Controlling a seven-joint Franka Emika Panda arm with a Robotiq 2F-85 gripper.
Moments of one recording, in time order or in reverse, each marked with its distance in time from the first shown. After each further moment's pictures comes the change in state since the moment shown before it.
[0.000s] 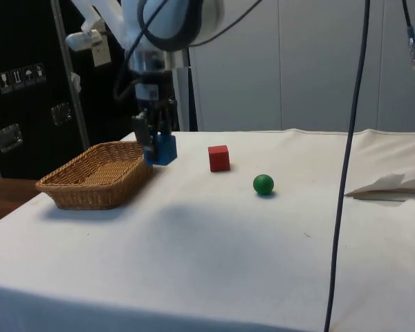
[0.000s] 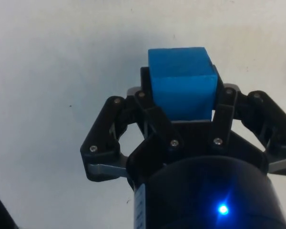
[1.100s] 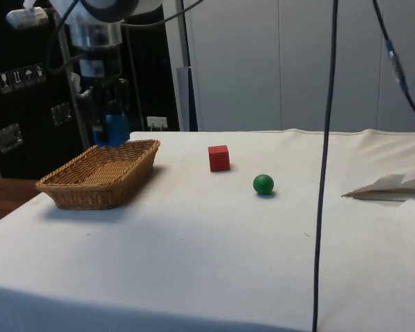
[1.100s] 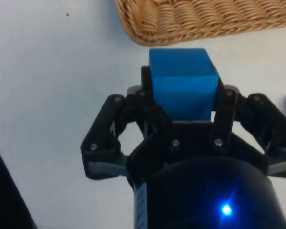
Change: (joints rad) arm 0.000 0.161 0.006 0.397 -0.002 -0.243 0.035
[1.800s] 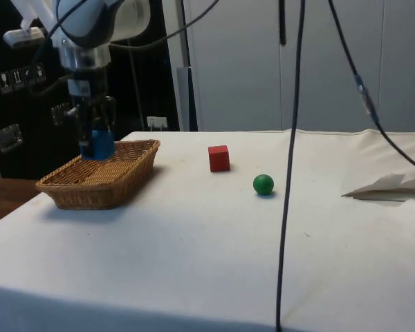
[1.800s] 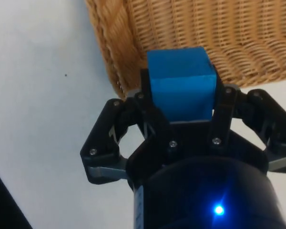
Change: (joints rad) arm -0.044 0.211 -0.025 0.228 0.113 -0.016 -0.078
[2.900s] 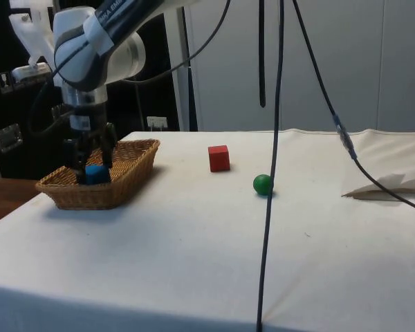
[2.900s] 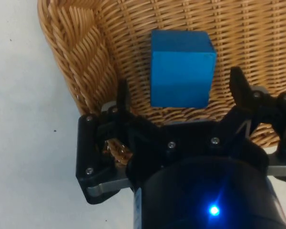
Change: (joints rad) arm -0.032 0.209 -0.017 0.169 0.094 0.024 -0.050
